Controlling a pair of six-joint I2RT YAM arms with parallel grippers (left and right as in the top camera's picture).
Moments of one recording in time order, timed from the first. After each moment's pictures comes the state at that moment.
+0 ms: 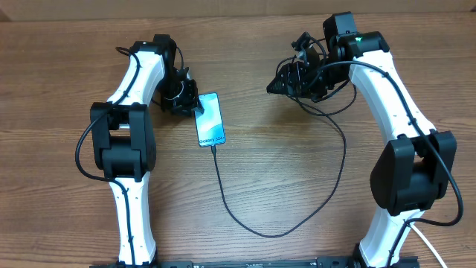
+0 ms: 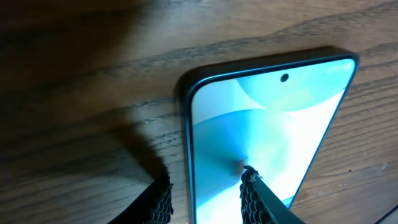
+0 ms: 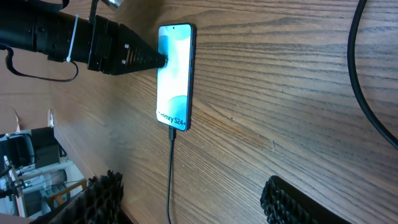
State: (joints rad) left arm -0.07 2.41 1.97 -1.22 0.36 -0.19; right arm 0.16 2.02 1.80 -1.11 -0.71 0.05
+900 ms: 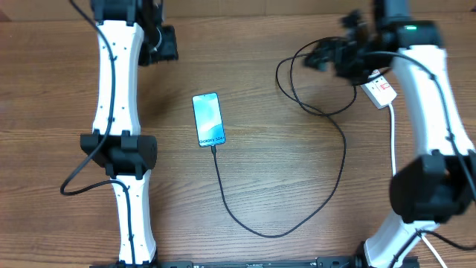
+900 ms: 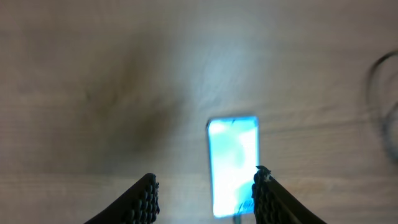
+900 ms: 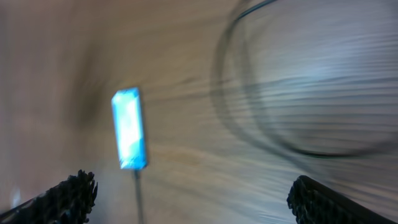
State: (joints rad) left arm -0.08 2.44 2.88 -1.68 0.09 -0.21; right arm -0.04 1.93 1.92 -1.17 -0.50 0.15
